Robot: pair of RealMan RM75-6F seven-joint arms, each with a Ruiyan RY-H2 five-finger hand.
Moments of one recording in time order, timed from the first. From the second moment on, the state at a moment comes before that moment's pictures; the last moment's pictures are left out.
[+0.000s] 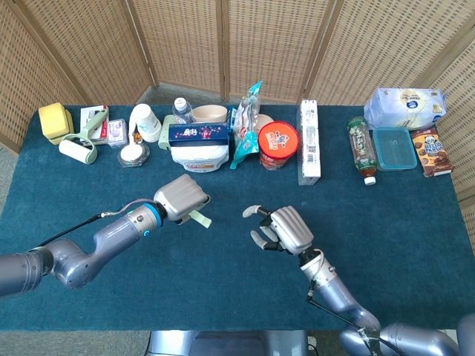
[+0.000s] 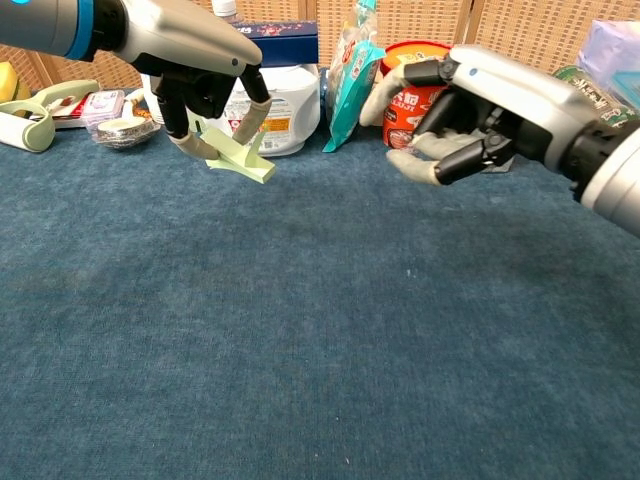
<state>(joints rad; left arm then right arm) -1.23 -1.13 -0.03 -1.75 0.94 0.60 0.51 0.59 -1.60 0.19 -1.57 -1.52 1.17 0.16</state>
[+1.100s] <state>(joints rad) -1.32 -1.20 -0.01 -1.71 0.86 0.60 0.52 0.68 -1.66 0.21 -1.59 -1.47 1.11 0.08</state>
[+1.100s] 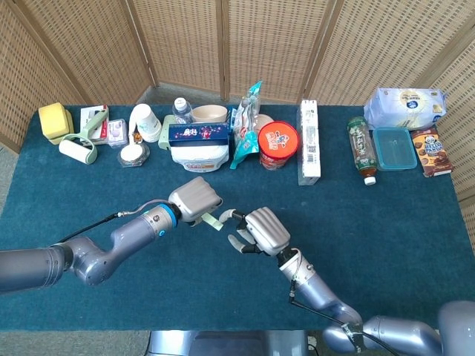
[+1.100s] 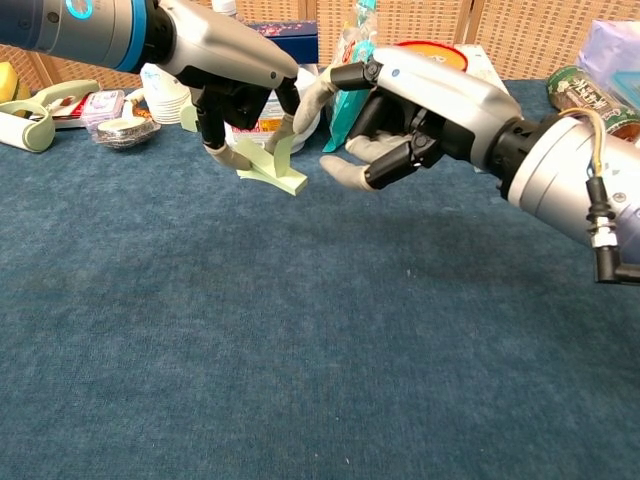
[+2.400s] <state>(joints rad) -1.36 -1.22 0.02 -1.71 0.83 0.62 0.50 0.71 -1.69 0.20 -1.57 -1.44 1.09 0.07</state>
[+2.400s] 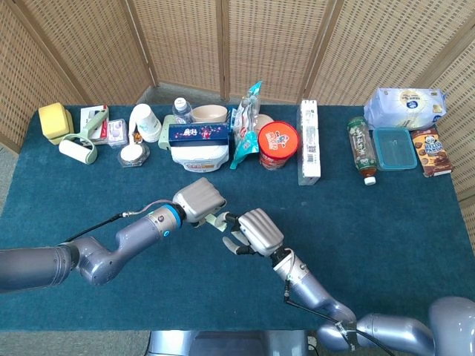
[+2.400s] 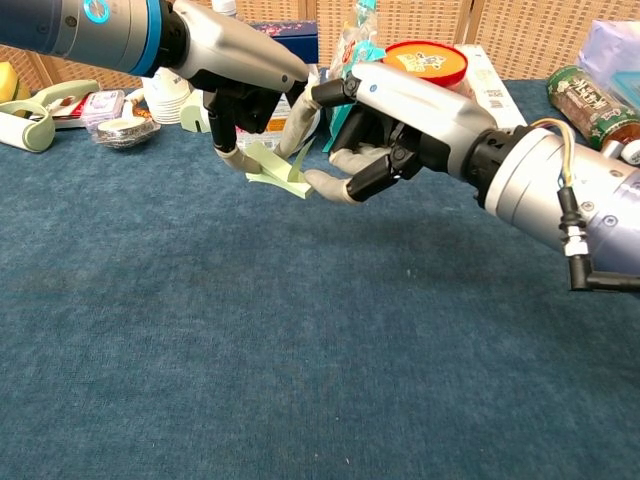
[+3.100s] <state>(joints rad) -1.36 -1.21 0.02 -1.73 0.85 0.61 0.48 0.72 -1.71 0.21 -1.55 -1.44 1.09 0.07</state>
